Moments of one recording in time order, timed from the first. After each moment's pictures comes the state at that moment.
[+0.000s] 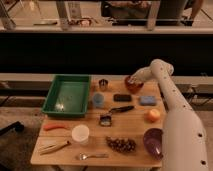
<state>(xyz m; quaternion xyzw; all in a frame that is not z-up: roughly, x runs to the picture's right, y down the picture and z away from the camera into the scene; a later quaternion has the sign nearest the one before) 0.213 -0.074 0.990 0.00 -0.23 -0.30 0.93</state>
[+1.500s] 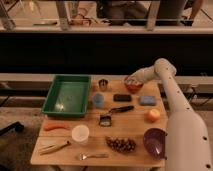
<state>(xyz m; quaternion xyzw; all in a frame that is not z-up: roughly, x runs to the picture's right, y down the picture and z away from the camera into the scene) 0.188 -0.058 0.948 0.00 -0.32 -0.25 0.91</state>
